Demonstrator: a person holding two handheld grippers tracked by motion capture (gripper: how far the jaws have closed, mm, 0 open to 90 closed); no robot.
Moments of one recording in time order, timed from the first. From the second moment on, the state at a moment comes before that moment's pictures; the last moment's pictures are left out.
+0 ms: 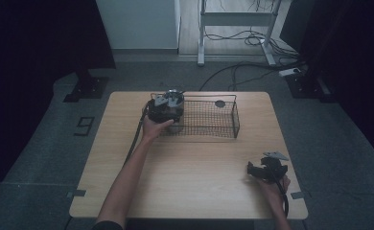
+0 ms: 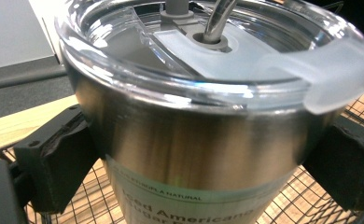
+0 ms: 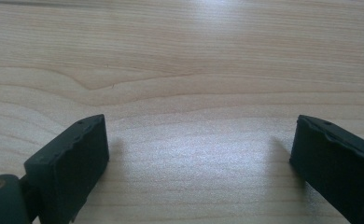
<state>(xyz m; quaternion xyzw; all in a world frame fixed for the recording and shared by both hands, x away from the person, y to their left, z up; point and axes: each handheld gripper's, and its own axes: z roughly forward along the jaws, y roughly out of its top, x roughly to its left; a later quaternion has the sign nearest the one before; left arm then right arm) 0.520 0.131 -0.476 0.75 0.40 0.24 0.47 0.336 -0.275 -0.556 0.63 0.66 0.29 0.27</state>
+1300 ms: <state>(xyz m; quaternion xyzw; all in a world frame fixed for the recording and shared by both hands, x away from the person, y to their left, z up) 0.403 0.159 -0.453 0.76 0.38 0.23 0.48 0.336 -0.275 -0.556 0.63 0.67 0.29 0.27</state>
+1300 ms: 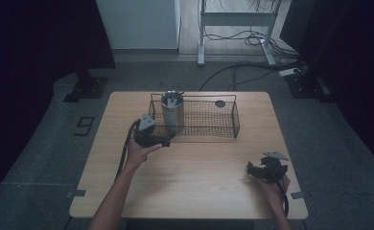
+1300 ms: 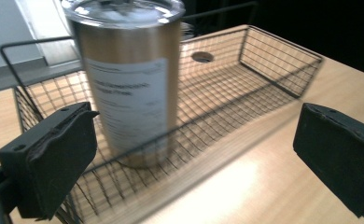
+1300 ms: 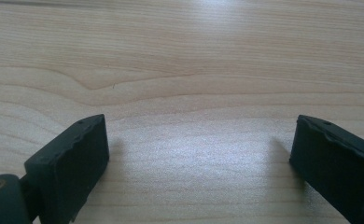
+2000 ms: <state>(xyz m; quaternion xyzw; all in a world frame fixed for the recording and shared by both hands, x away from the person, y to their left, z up) 0.323 0.170 -0.477 0.78 0.37 0.16 0.48 0.336 -0.275 -0.556 0.63 0.67 0.29 0.27</state>
